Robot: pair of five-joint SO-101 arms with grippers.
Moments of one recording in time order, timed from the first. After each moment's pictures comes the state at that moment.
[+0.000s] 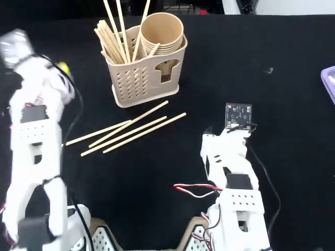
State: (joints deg) left arm -16.6 -22.2 36.7 29.6 4.4; right arm 2.5 -63.3 88.1 25.1 -3.2
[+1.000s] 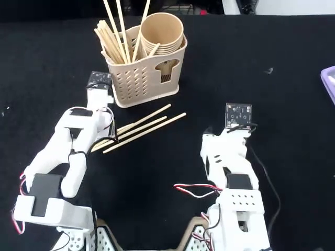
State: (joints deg) left arm -1.6 -2.2 40.7 38.5 -8.0; right arm 2.5 -63.3 88.1 25.1 -3.2
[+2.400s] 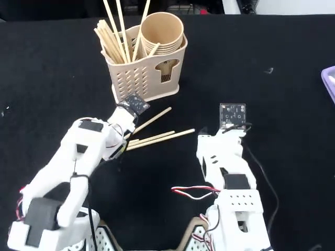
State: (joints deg) left arm 6.2 -15.2 49.7 45.8 -34.5; right arm -0.5 -63.3 88.1 25.1 -3.2
